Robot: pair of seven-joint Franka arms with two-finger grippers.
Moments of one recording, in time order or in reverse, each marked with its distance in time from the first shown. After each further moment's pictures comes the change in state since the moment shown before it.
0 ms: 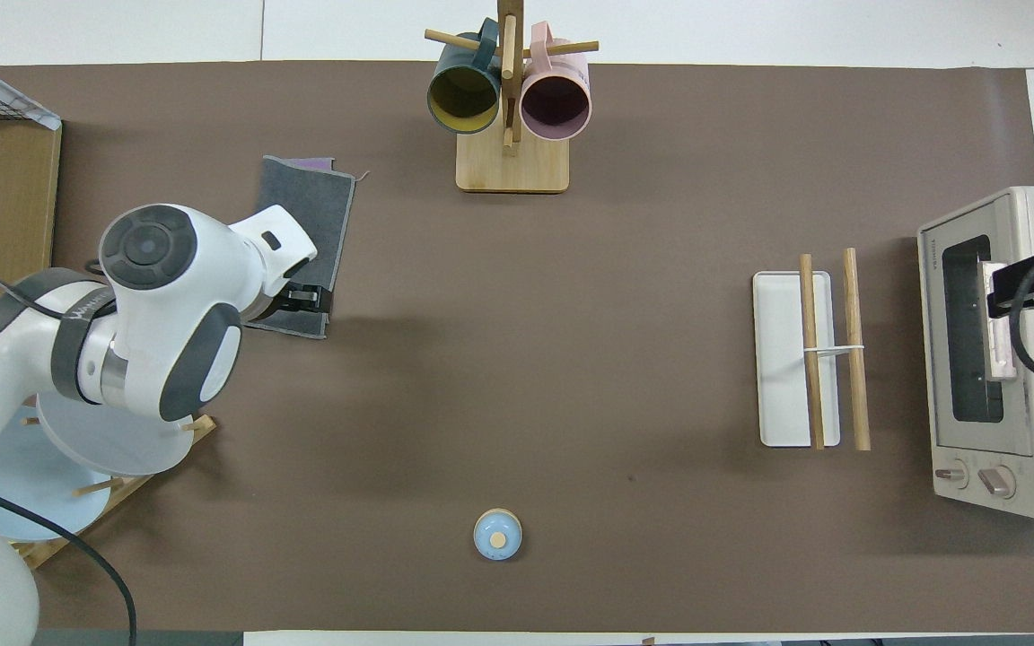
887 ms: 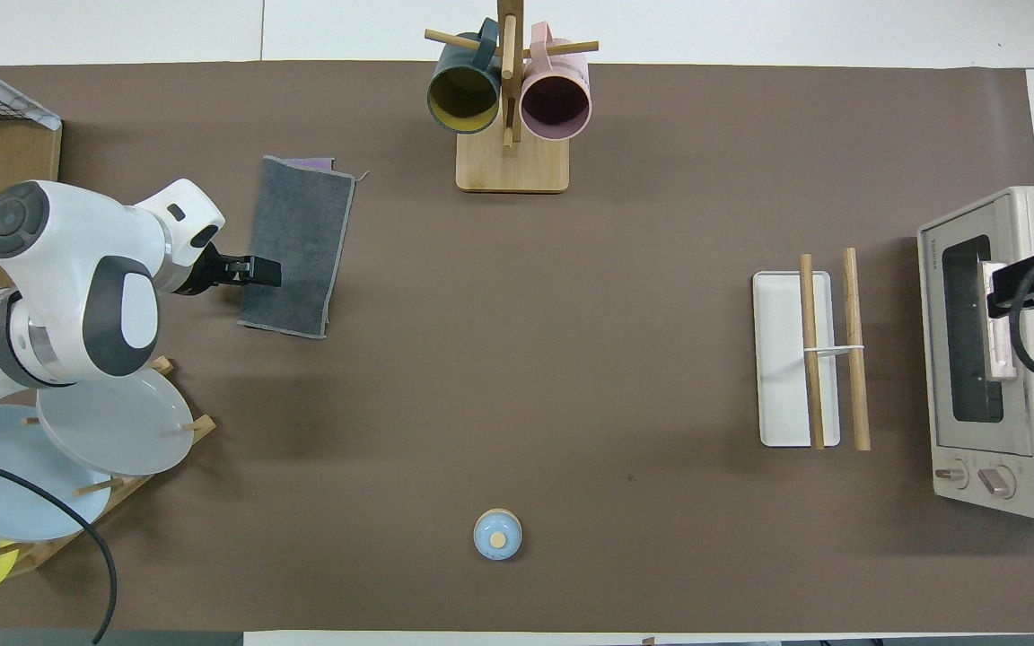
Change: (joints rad) left arm 0.164 0.147 -0.005 0.033 -0.302 0.103 0.319; right arm 0.000 0.000 0.000 0.000 0.000 0.000 0.000
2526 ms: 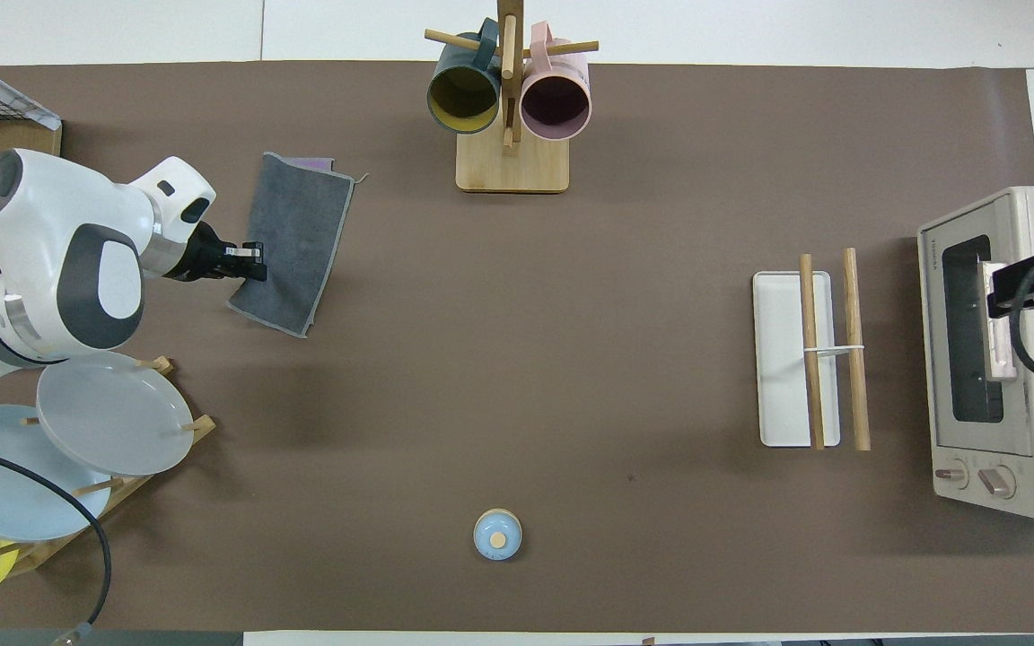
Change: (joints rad) left arm 0.000 -0.013 0.004 0.123 -0.041 -0.175 -0.113; right arm 0.000 0.000 0.000 0.000 0.000 0.000 0.000
